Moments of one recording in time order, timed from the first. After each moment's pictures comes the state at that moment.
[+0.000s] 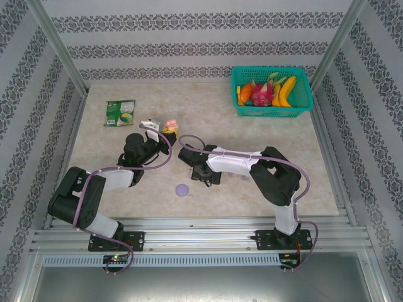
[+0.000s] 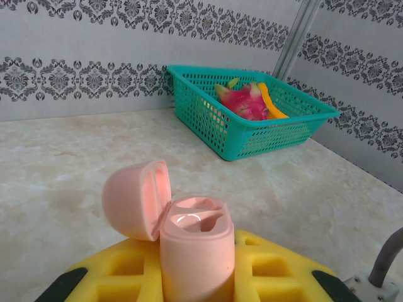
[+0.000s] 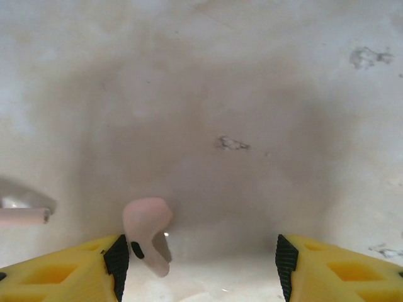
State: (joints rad) left arm -0.31 1.51 0.53 0.89 0.34 -0.22; right arm 0.91 1.94 1.28 -0.81 0.19 1.13
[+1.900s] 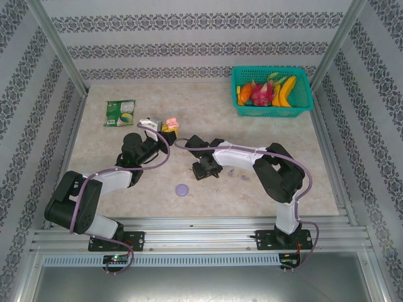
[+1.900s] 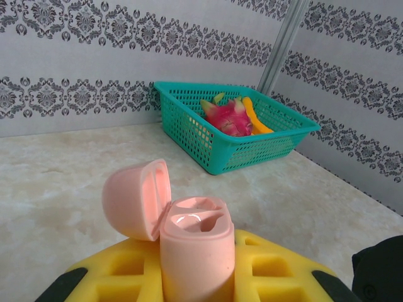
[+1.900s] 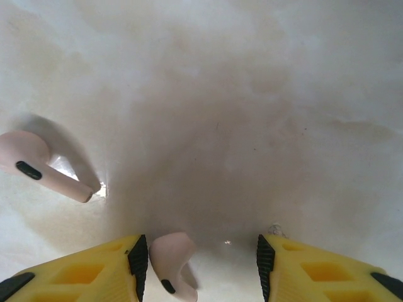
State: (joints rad) left arm -0.31 1.46 0.53 0.89 0.37 -0.24; right arm 0.81 1.94 1.28 -0.71 0.05 0.44
